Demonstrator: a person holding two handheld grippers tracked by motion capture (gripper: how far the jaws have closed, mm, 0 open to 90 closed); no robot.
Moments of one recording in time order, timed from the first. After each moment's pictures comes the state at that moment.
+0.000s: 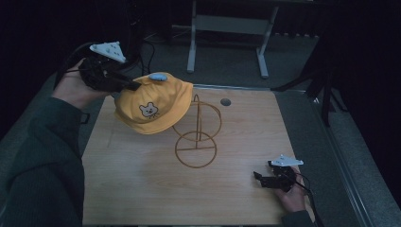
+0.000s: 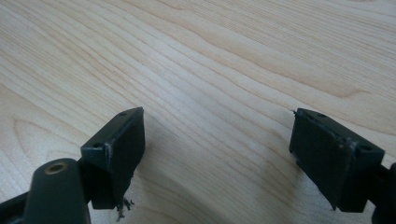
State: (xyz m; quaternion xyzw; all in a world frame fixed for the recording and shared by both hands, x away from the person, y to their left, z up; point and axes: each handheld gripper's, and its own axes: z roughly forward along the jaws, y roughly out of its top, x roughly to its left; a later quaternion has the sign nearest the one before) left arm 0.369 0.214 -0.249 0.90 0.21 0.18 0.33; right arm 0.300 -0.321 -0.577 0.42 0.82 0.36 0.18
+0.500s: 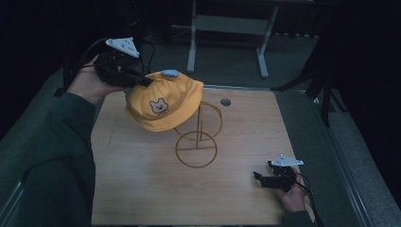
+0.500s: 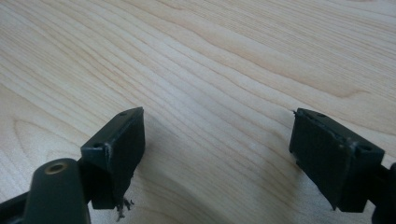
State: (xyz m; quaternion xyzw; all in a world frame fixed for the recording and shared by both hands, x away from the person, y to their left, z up) left arm 0.383 0.192 -0.246 0.90 0.21 0.17 0.35; right arm 0.300 -0.321 -0.577 0.42 0.82 0.36 0.18
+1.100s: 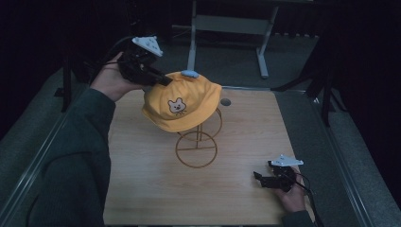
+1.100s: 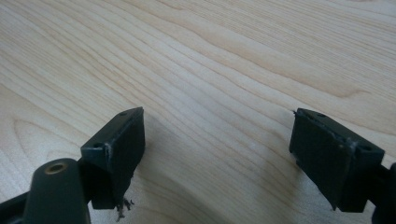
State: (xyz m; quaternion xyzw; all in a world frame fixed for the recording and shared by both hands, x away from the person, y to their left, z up) left arm 0.396 0.137 -0.247 0.91 0.18 0.16 0.34; right arm 0.300 -0.321 -0.577 0.42 0.82 0.35 0.18
